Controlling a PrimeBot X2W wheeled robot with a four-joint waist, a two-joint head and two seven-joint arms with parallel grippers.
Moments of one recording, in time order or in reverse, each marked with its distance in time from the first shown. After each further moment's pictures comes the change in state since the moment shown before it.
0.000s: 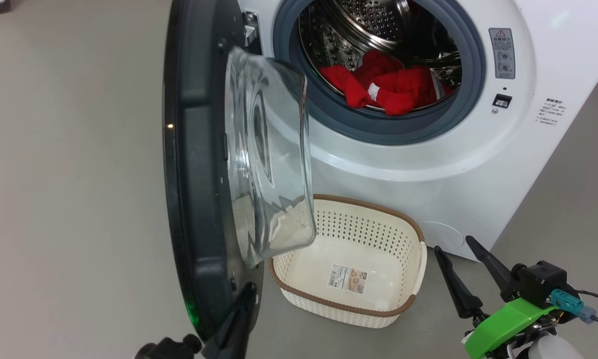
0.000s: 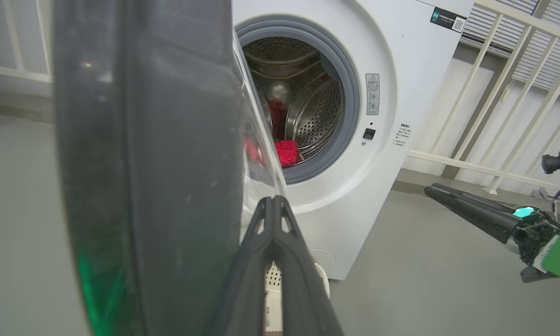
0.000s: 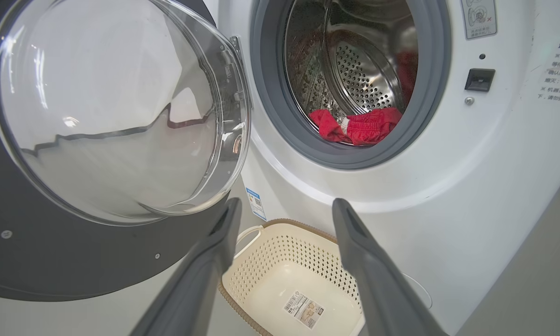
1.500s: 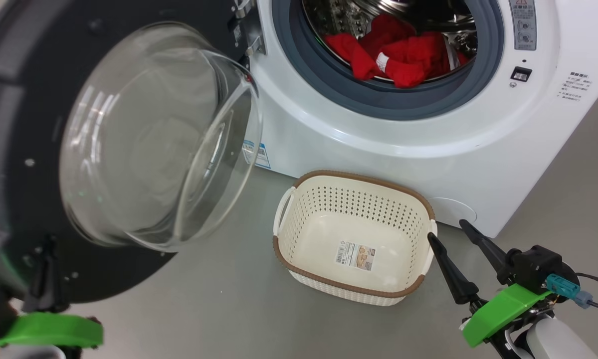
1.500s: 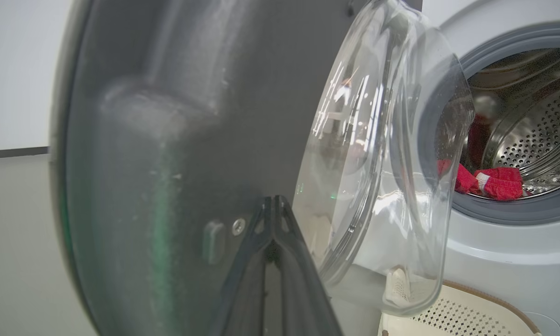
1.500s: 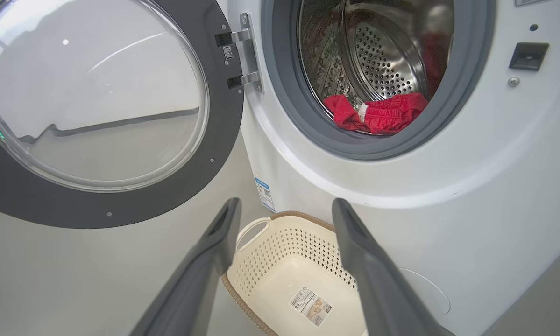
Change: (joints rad) left arm -0.194 0.122 0.476 0.267 -0.028 0.032 -0.017; right arm -0.051 -0.032 0.048 -0.012 -0.008 0.000 0.000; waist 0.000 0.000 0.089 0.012
